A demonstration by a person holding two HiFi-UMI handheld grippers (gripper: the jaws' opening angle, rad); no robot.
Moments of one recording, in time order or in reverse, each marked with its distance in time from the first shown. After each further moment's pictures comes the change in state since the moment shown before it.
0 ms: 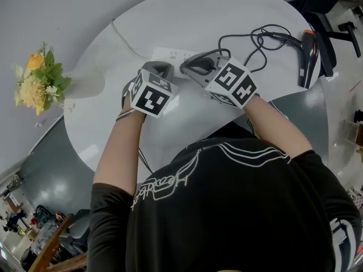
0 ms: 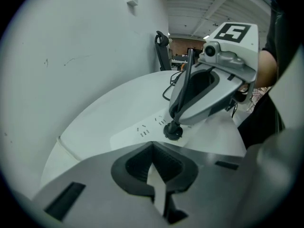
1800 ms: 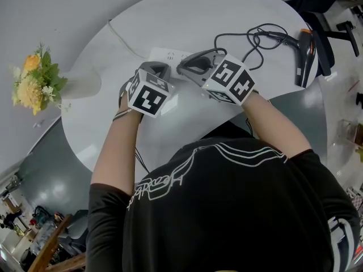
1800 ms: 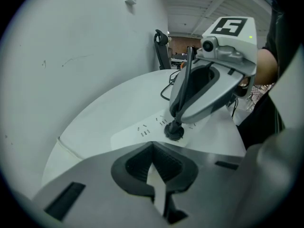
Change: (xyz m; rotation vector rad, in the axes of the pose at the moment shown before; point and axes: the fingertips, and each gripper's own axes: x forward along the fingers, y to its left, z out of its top) left arm 0.001 -0.006 0.002 0.017 0.014 0.007; right arm -0.007 0.002 -0.002 -0.002 0.033 0.051
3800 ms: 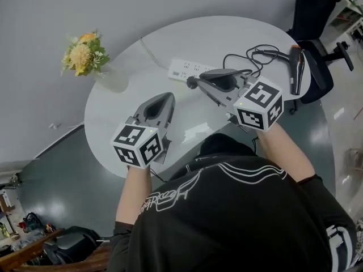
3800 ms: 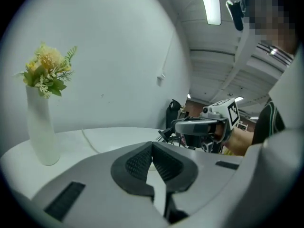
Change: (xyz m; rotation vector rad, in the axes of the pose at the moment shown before) left arm -0.212 -0.084 -0.002 -0.496 -0.666 0.015; right arm -0.127 0.122 0.084 0.014 -0.326 -0.065
